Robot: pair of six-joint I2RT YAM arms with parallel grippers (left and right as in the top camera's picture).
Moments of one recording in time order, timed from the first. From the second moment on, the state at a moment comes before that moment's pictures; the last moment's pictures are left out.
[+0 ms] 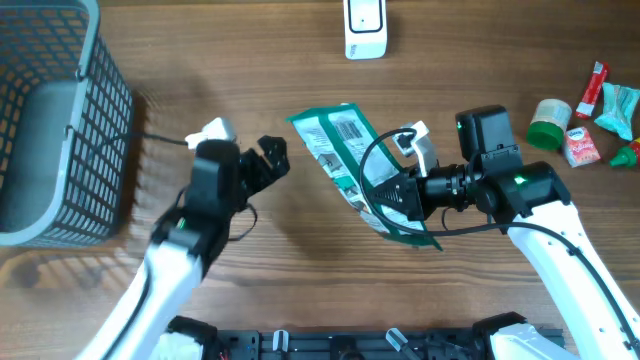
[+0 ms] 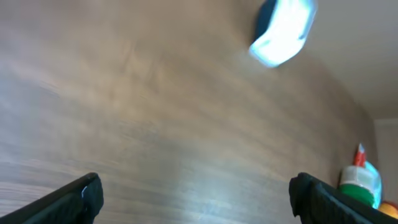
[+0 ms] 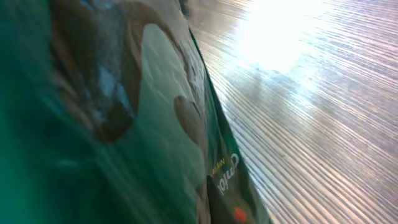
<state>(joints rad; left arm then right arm) -0.33 1.07 0.64 -0.20 -0.01 -0.80 0.27 1.25 0.99 -0.81 -0.88 -0.03</state>
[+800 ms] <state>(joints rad) -0.39 0.71 0.65 -0.55 -0.30 -0.60 0.27 1.25 0.99 -0.82 -1.19 0.07</state>
